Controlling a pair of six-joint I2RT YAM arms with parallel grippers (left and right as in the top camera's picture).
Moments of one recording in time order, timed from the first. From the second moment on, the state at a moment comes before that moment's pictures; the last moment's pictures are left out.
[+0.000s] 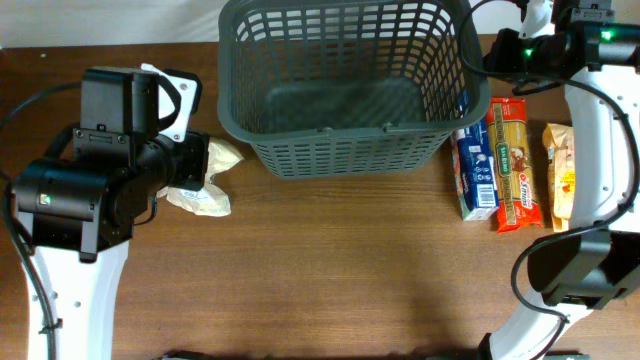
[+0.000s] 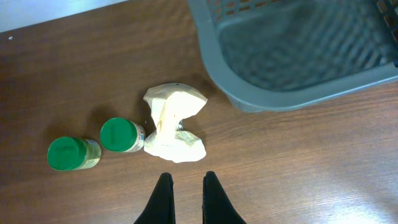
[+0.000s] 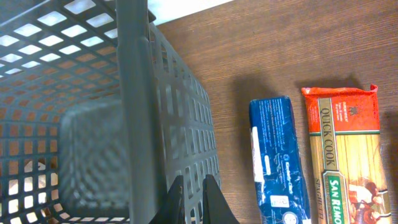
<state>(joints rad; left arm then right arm) -0.17 1.37 1.86 -1.39 -0.07 0.07 -0.12 1.96 2.13 -1.14 -0.32 0.17</state>
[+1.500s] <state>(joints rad) -0.16 1.37 1.86 -1.37 -0.22 0.06 -0.49 1.92 1.52 -0.91 0.21 0.13</state>
